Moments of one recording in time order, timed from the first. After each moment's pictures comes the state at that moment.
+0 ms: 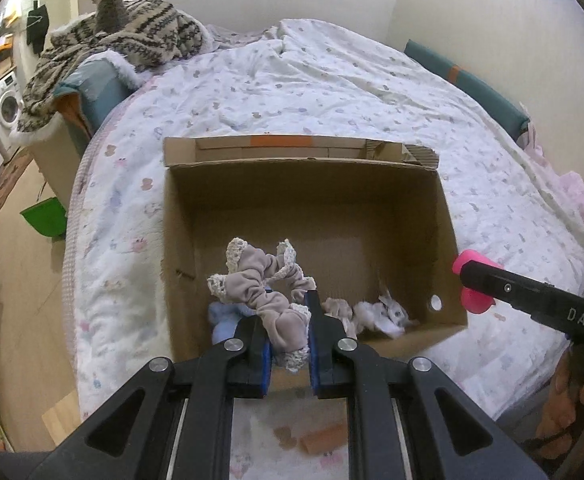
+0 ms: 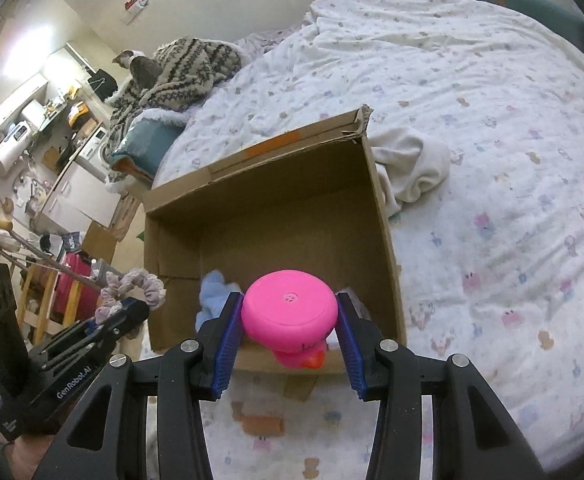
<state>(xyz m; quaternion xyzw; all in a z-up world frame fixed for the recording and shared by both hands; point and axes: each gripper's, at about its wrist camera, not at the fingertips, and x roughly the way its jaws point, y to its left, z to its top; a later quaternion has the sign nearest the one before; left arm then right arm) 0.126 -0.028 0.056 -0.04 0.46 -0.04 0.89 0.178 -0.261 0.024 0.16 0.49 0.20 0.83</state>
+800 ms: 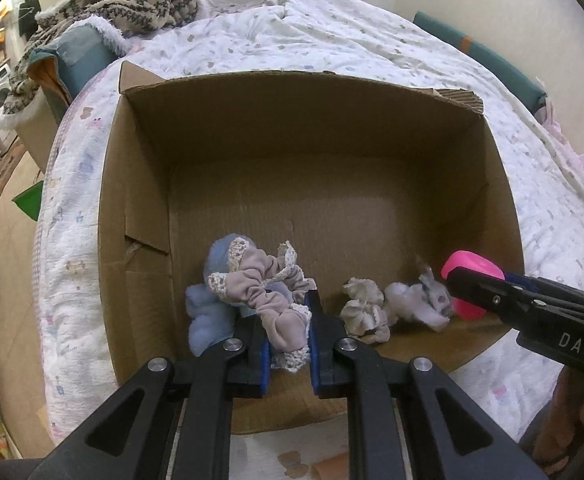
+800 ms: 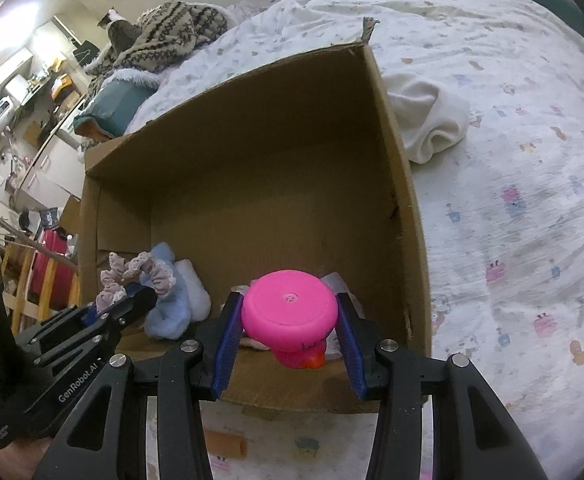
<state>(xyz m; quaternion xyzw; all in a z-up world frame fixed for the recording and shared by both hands) 0.154 -0.037 -0.020 -0.03 0.50 -0.03 0.87 0.198 -0.238 -0.042 0.11 0.53 0.19 0.82</state>
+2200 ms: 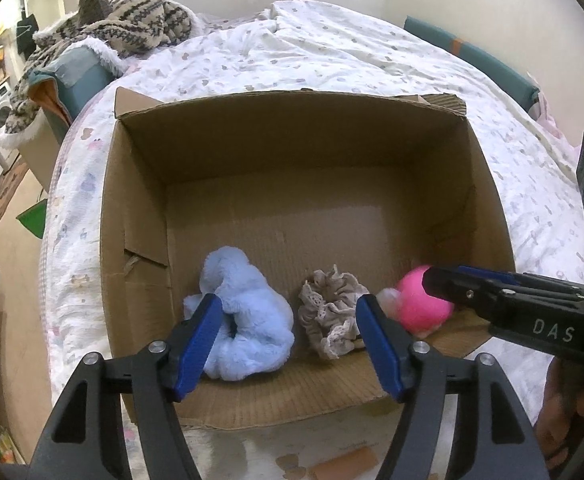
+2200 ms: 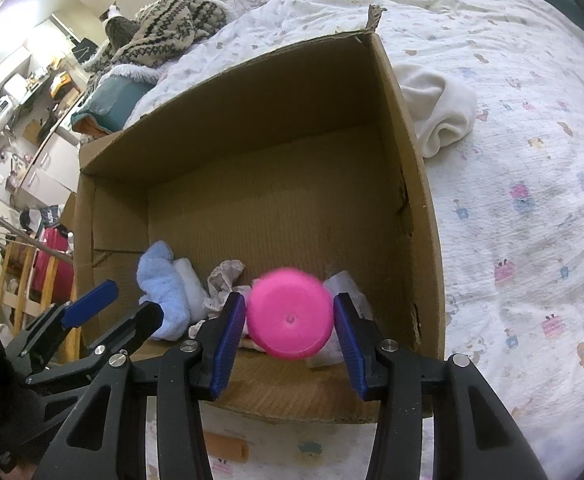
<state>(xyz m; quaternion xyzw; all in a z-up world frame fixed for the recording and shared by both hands) 0.145 -0.052 -0.011 -0.01 0.47 -0.03 0.88 0.204 -0.238 -0.046 0.12 0.54 0.20 0.81</state>
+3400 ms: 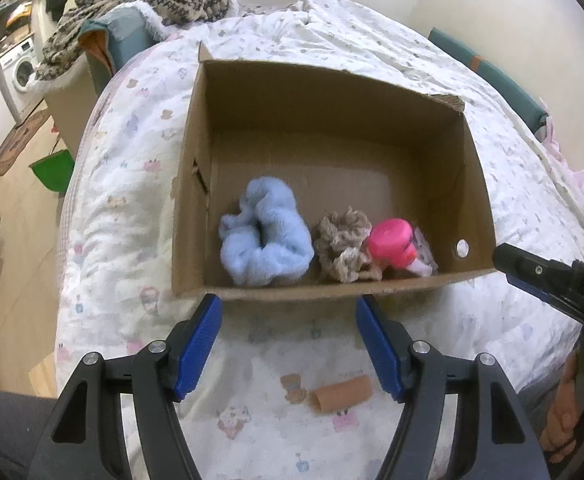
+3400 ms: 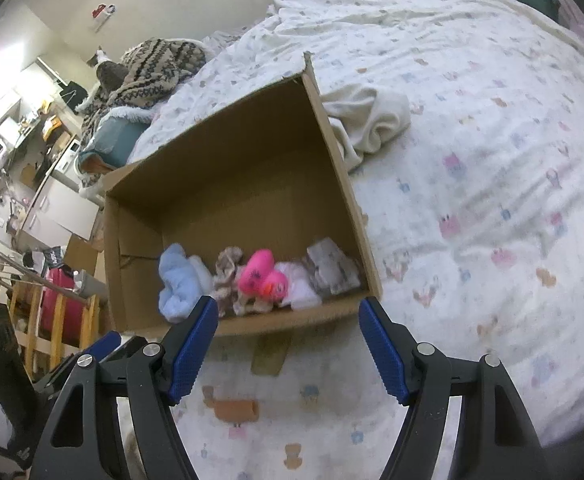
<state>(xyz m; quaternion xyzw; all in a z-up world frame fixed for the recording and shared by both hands) 0.077 -0.024 -0.003 -0.07 0.49 0.00 0.87 0.141 -0.277 -0.017 0.17 0.51 0.15 0.83</state>
